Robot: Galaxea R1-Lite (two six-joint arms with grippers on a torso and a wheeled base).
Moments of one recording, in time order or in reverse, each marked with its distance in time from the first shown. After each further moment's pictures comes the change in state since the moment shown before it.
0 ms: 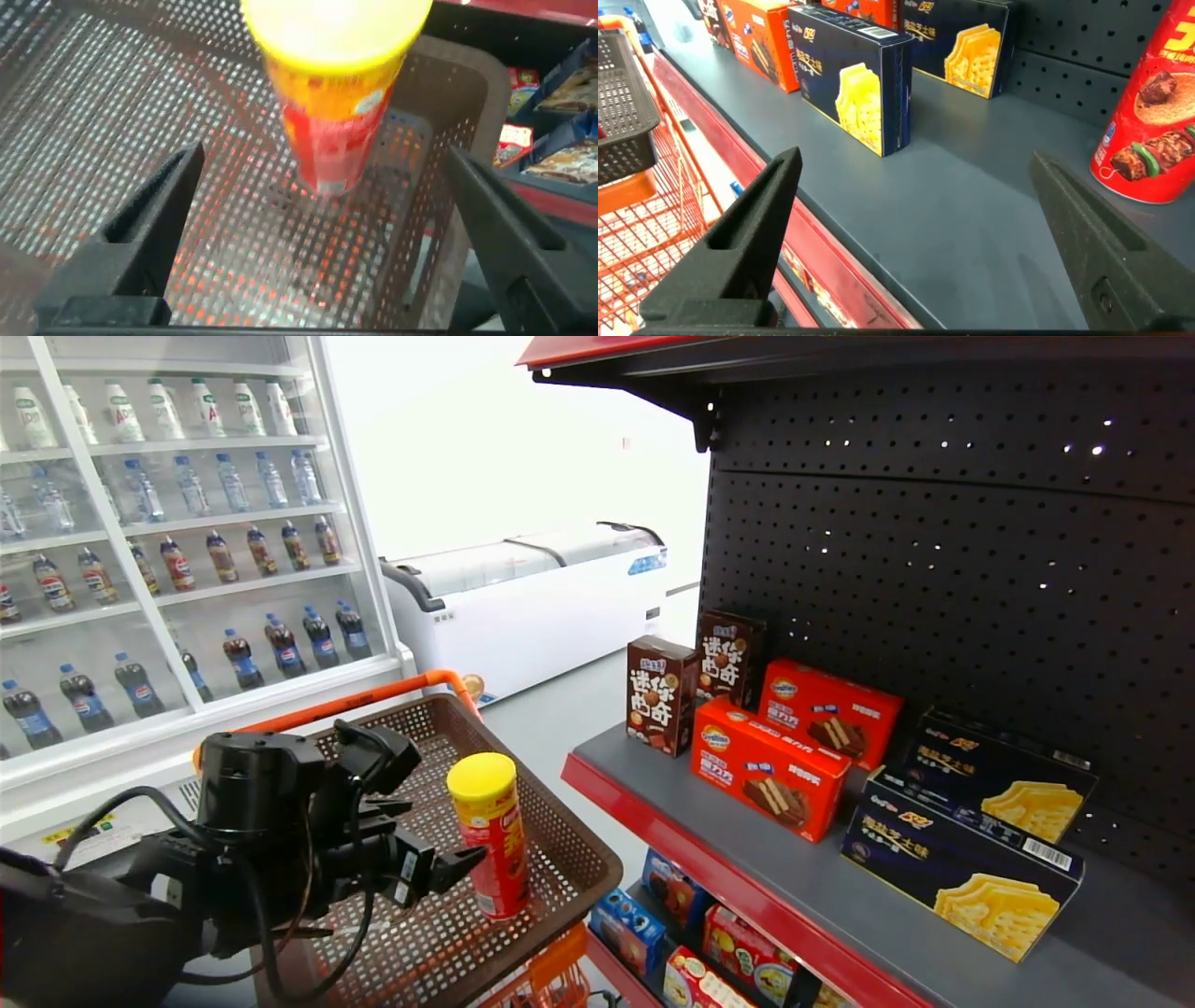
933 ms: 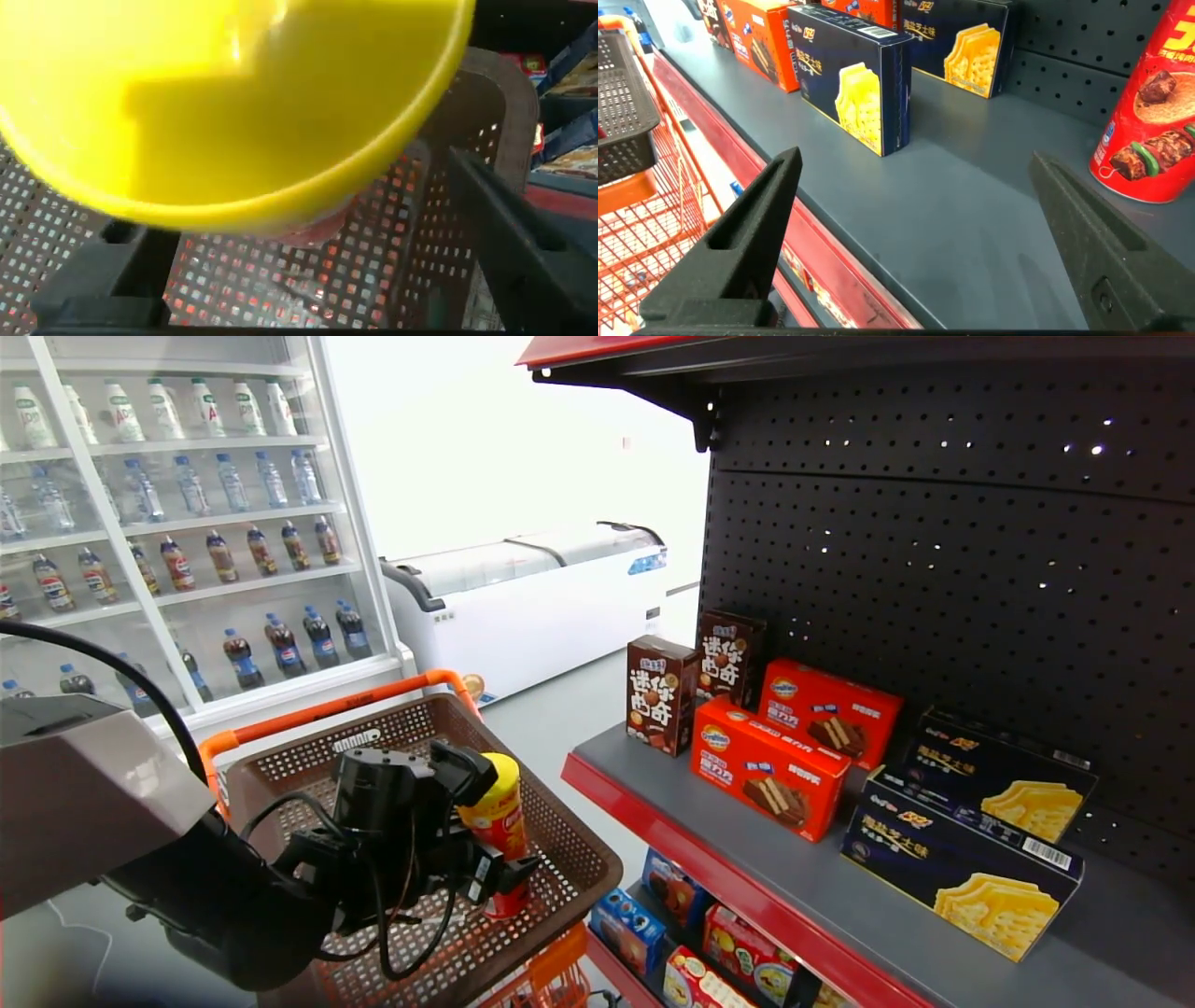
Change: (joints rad) left arm -0.075 0.273 -0.104 -0.127 0.021 0.019; right arm 0.000 0.000 0.000 0.000 0.000 0.000
